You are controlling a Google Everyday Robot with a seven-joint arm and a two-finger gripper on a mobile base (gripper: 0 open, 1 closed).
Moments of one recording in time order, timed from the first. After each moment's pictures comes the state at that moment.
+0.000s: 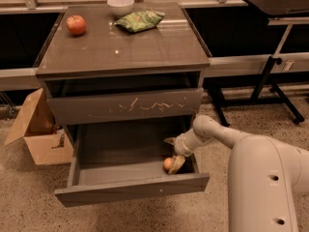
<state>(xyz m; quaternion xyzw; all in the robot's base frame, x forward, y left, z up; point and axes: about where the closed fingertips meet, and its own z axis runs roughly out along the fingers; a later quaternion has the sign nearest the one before) 0.655 -0.087 0.379 -0.70 0.65 0.20 0.24</state>
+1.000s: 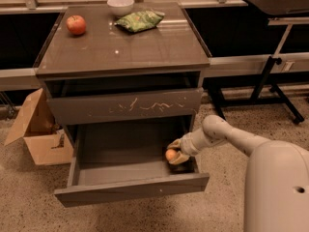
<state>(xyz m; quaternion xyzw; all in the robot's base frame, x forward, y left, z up) 0.648 -0.100 0.406 -0.70 0.63 0.20 0.28</state>
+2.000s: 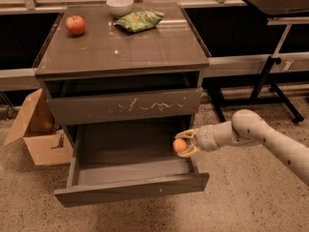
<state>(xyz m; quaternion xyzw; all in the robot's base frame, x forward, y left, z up) 0.604 -0.129 0.544 -0.69 0.57 0.20 0.40</state>
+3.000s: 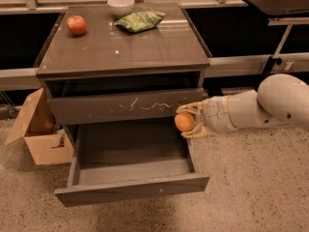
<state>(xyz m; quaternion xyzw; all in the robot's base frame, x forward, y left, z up) 0.538 -0.108 0.765 -0.76 0.48 0.03 0.43</state>
